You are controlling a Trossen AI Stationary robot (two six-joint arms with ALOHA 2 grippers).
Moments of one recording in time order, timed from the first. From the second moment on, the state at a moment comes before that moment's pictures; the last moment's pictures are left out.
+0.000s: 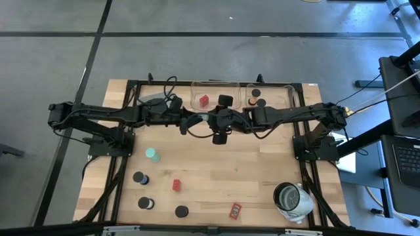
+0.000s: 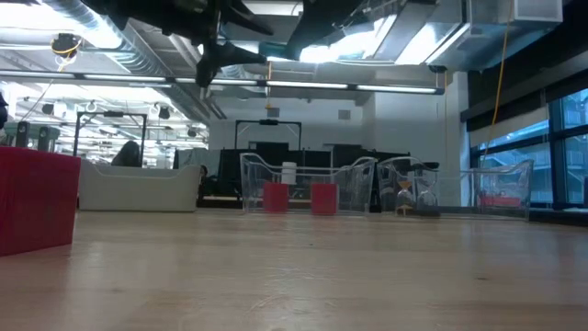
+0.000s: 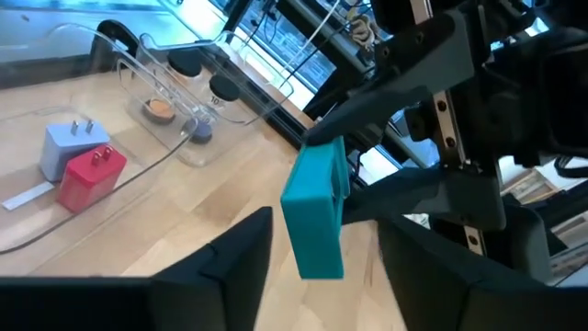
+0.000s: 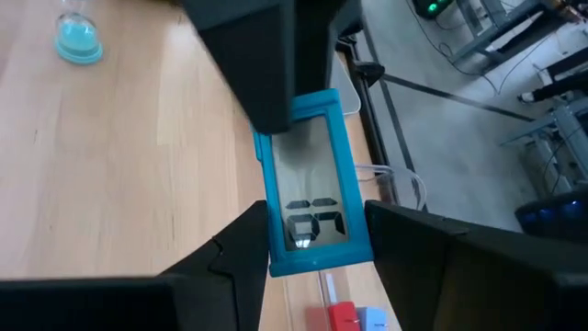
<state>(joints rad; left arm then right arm) 0.13 1.14 0.71 0.21 -0.06 -0.70 0.09 1.71 1.54 -0.55 0.49 -0.22</state>
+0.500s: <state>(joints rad) 0.14 1.14 0.71 0.21 -0.02 -0.70 0.10 1.71 1.54 -0.55 0.49 -0.21</state>
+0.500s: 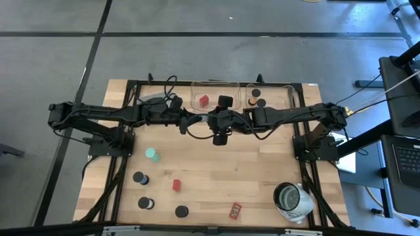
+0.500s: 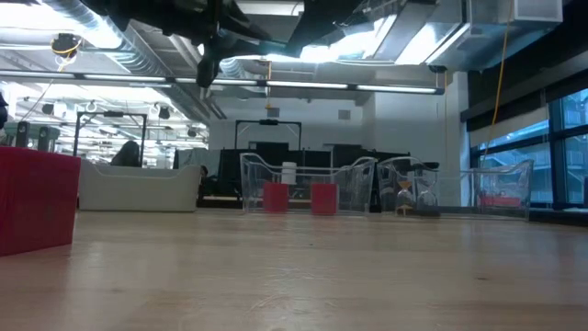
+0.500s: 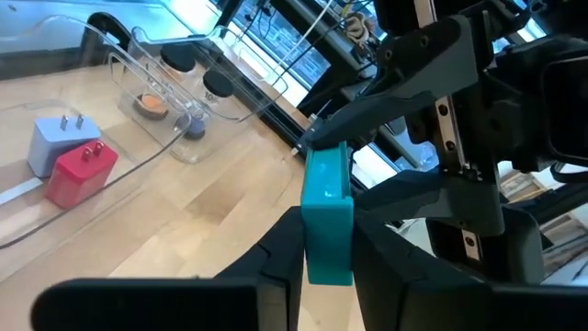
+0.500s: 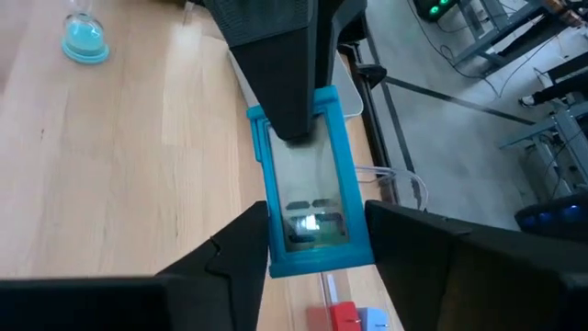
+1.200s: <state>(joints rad) 0.32 1.14 0.71 -0.23 -0.15 -0.51 0.16 1.57 1.54 -1.11 0.35 0.51</state>
